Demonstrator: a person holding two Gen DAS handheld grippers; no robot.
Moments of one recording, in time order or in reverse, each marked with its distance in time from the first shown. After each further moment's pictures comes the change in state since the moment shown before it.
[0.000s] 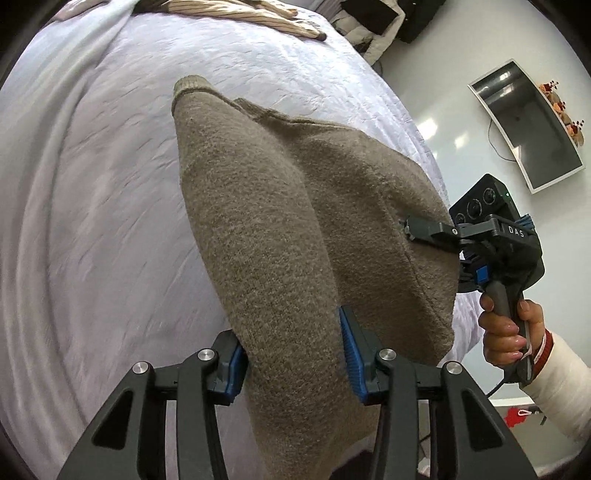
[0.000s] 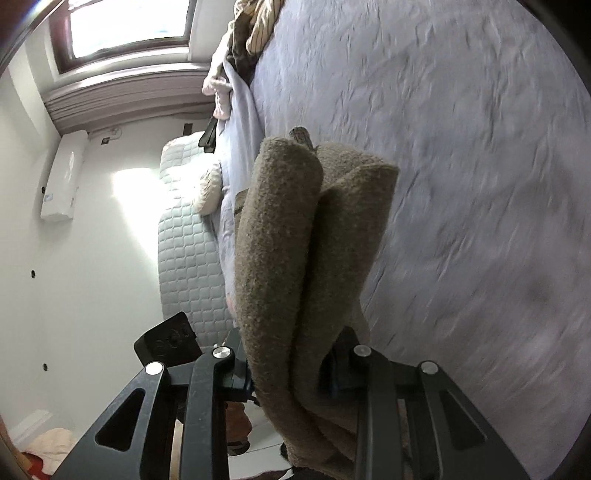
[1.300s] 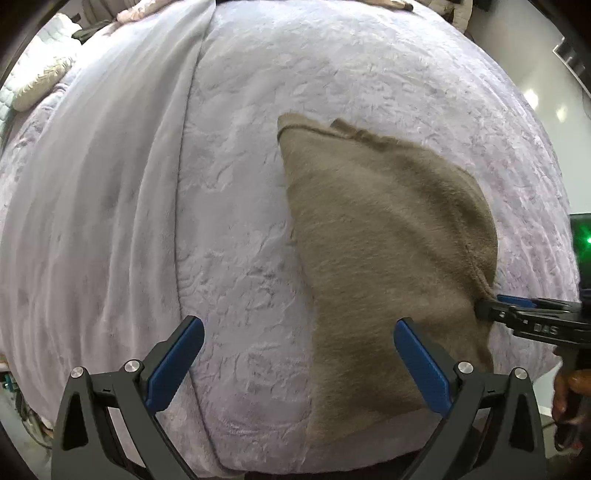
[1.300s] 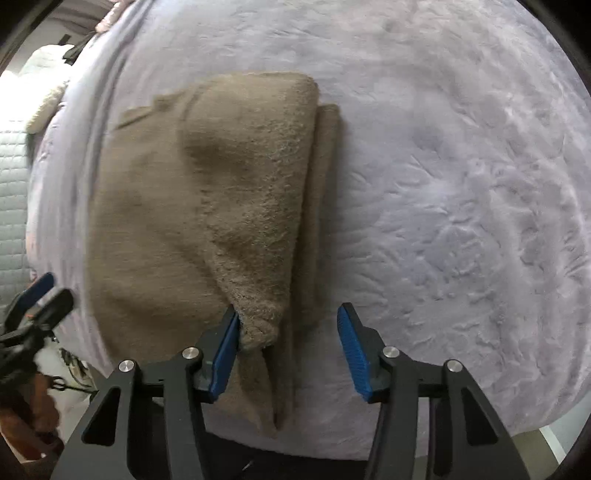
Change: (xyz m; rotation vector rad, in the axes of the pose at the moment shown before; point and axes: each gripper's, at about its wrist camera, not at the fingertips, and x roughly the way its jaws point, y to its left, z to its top) left arm -0.001 0.027 -0.061 -0.043 0.078 0.491; right arm 0.070 -0.027 -0.107 -0.152 0.083 -0.892
